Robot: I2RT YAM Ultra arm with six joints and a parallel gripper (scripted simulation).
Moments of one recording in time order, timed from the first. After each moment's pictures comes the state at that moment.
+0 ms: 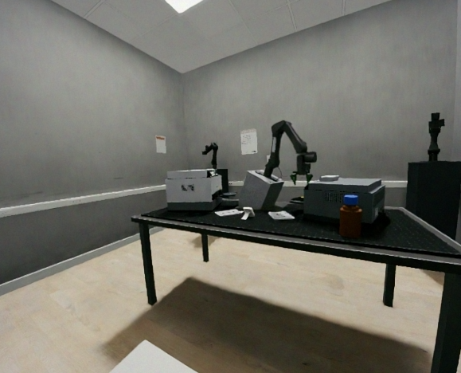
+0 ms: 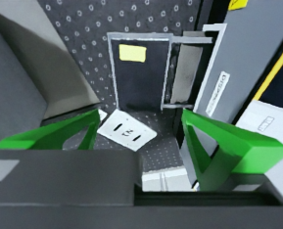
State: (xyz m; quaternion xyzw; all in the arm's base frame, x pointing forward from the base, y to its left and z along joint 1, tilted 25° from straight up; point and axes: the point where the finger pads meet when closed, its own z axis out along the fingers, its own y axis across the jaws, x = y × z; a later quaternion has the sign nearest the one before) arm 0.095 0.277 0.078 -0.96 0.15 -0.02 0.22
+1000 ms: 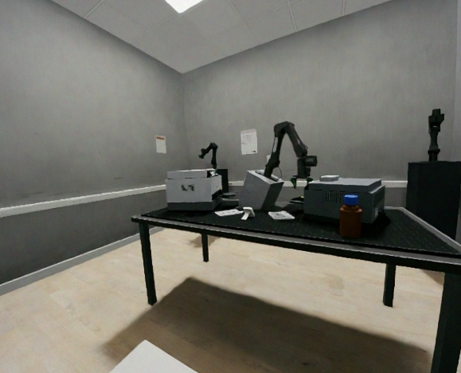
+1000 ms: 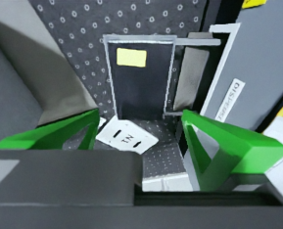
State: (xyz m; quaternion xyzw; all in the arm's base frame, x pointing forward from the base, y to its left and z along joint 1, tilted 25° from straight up) arm 0.096 0.288 0.055 -0.96 0.16 -0.02 0.22
